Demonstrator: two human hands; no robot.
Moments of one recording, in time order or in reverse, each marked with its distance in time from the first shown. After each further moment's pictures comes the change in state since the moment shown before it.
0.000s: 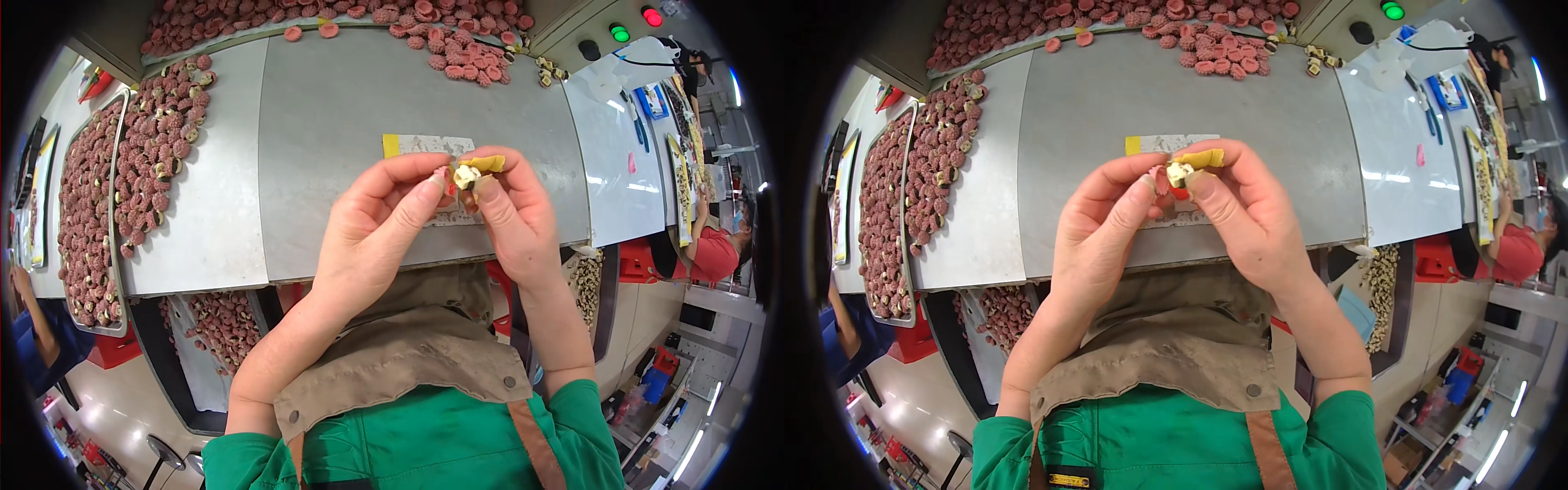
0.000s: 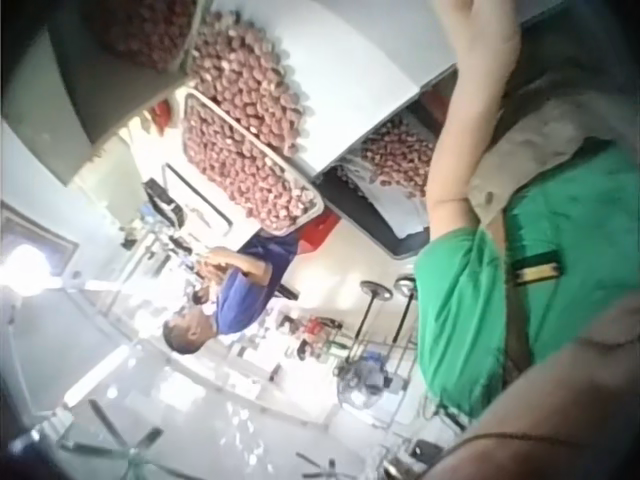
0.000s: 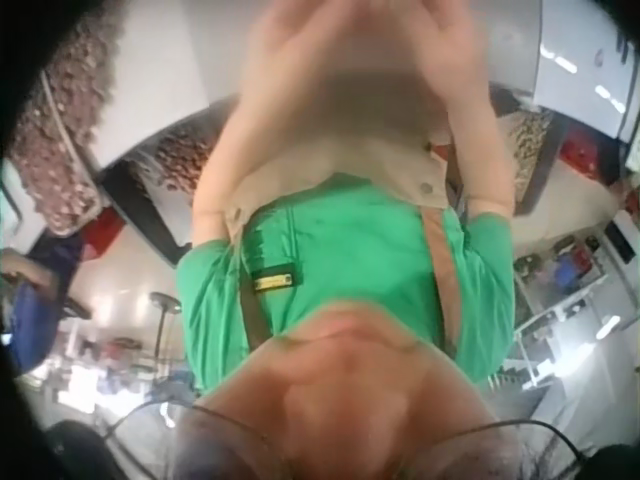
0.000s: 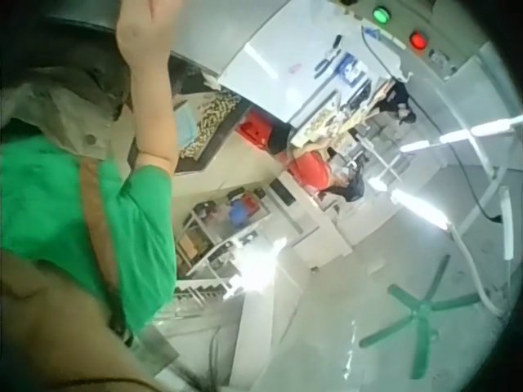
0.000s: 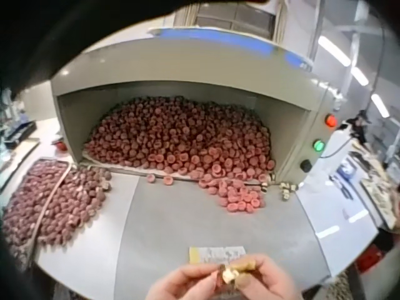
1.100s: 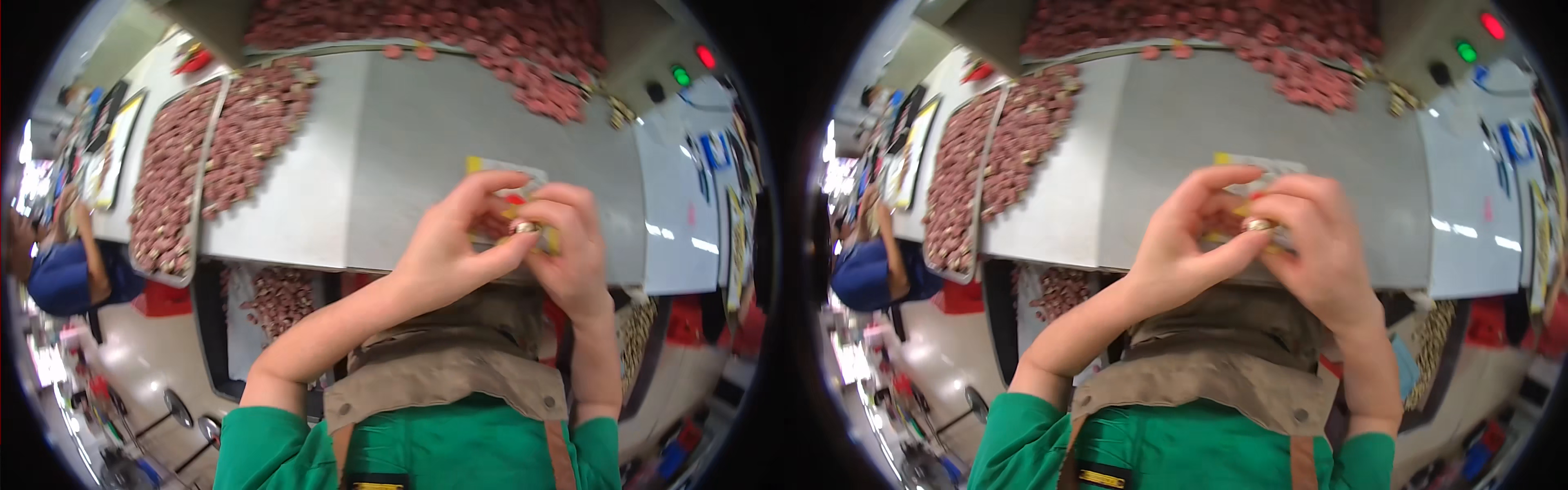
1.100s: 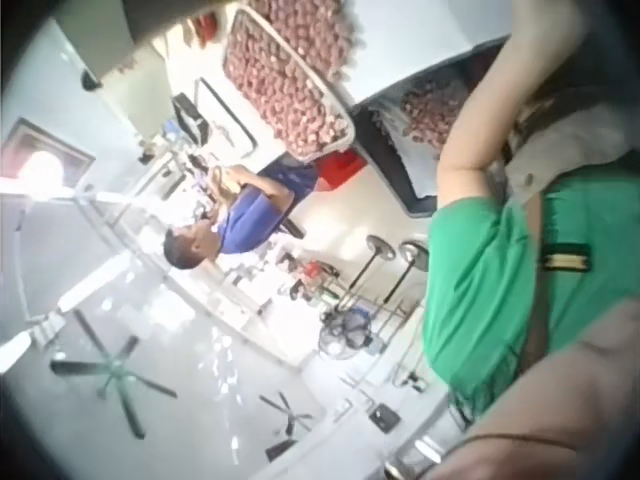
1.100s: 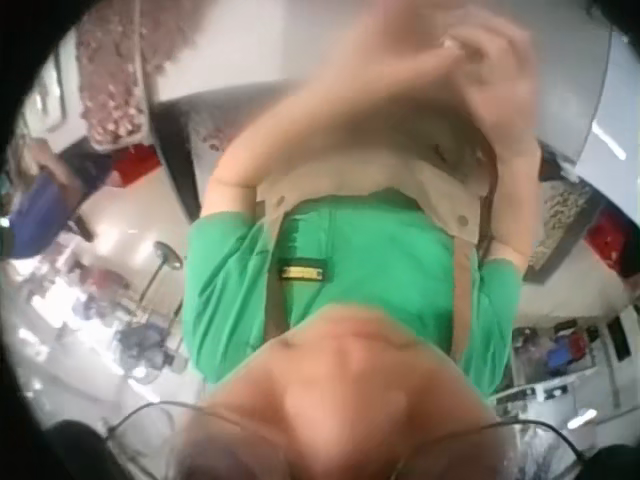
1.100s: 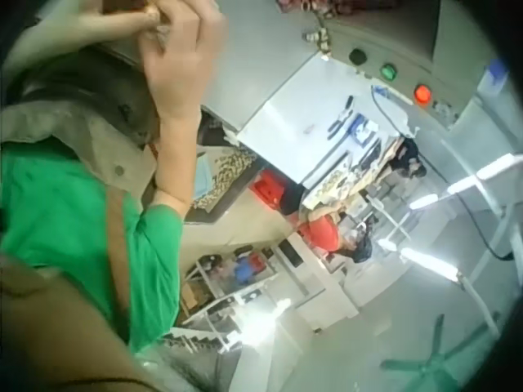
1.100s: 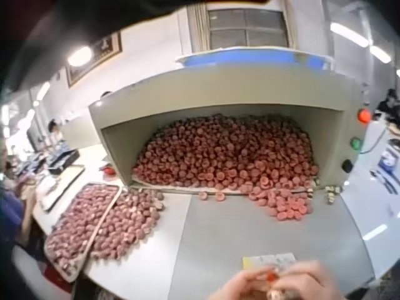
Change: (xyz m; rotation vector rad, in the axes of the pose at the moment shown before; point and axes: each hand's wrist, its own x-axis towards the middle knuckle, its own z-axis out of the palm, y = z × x) left_hand -0.009 0.012 0.012 0.469 -0.131 0.098; right_hand -0.004 -0.014 -0.012 -1.034 -0.096 -0.592
